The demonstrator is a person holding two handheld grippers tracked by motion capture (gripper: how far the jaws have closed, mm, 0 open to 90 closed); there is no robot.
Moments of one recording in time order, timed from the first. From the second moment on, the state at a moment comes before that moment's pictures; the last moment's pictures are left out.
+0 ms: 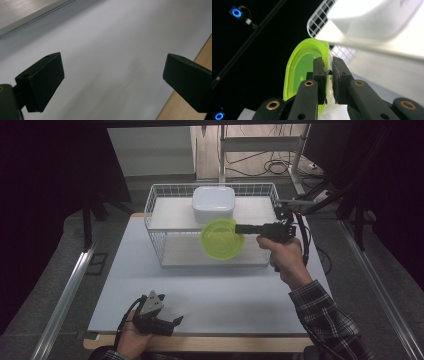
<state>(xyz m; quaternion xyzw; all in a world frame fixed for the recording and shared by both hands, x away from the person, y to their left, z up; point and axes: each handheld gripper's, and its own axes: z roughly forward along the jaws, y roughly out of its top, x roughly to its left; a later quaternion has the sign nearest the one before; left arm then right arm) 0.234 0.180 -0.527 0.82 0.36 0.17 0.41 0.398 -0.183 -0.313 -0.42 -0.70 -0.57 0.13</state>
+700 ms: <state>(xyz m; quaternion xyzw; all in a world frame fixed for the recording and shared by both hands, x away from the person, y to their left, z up) 0.235 0.182 -0.526 0.81 0.36 0.16 0.42 0.461 -0.142 -0.252 -0.48 -0.64 -0.60 0.04</state>
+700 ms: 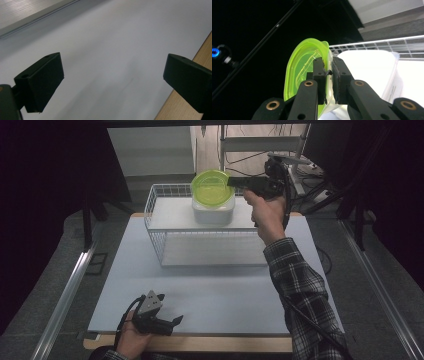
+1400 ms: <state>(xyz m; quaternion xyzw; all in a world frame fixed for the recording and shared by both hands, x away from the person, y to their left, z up) 0.235 0.180 -0.528 0.82 0.36 0.15 0.42 0.485 -0.133 -0.266 -0.53 -0.63 -0.57 0.00</state>
